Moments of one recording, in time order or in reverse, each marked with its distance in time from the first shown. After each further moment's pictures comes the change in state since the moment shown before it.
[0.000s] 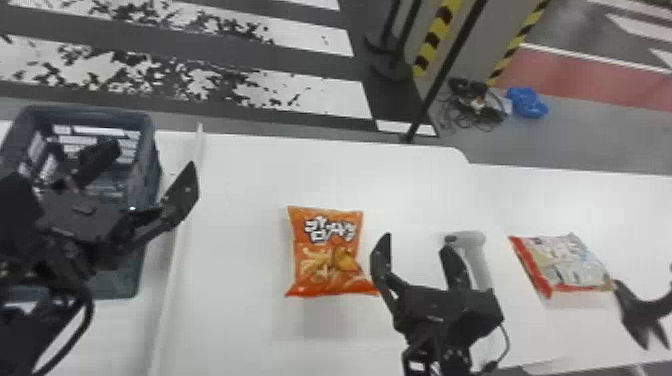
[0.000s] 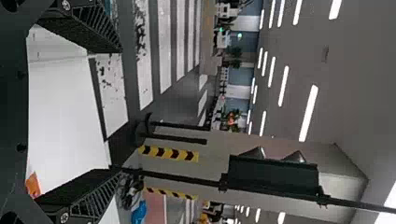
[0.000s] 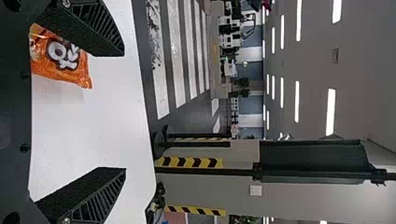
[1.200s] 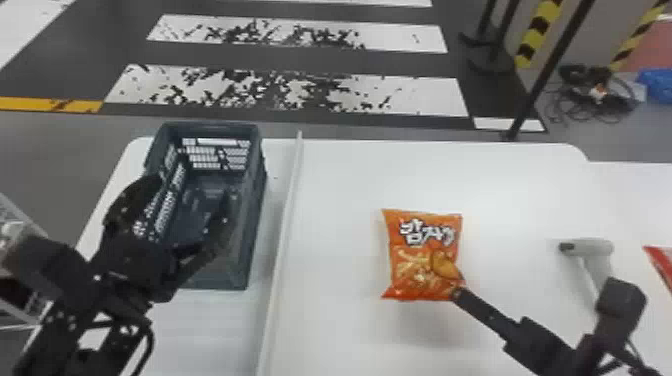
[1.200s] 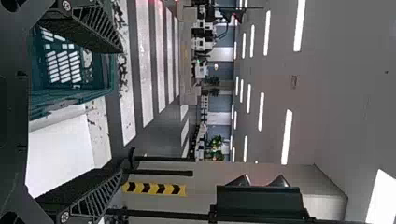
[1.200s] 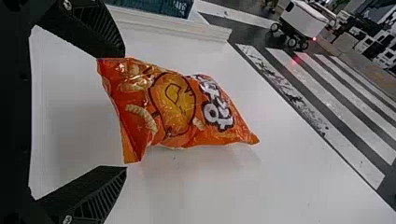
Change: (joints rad) left arm 0.157 -0.003 0.154 0.035 0.024 -0.260 -0.029; right arm -0.097 0.073 -0.429 -0.197 -0.746 1.201 0.415
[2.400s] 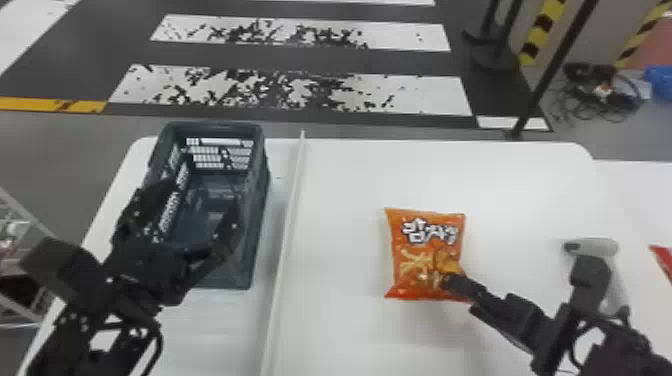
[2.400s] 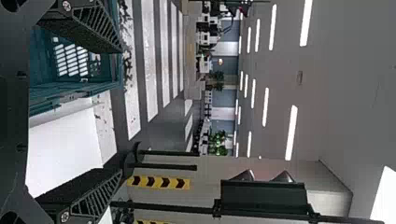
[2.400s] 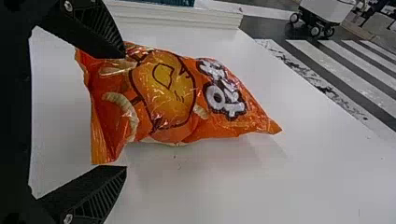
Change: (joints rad) left arm 0.001 0.008 -0.009 0.013 0.001 0.004 -0.014; right arm -0.225 0.001 -0.035 0.218 0.013 0.164 -0.014
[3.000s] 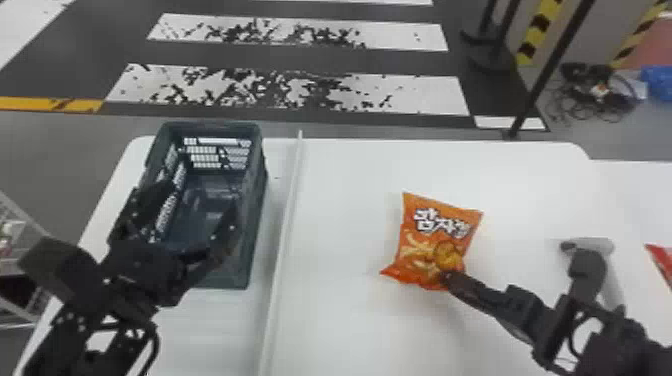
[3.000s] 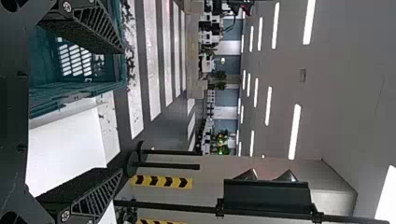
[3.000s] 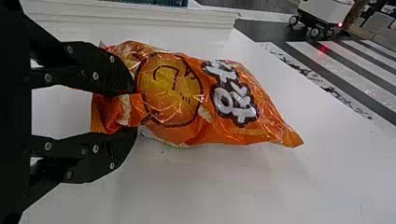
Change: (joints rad) left arm -0.001 0.007 0.000 0.006 0.001 0.005 0.000; right arm -0.064 -0.012 -0.038 0.078 0.025 0.025 0.067
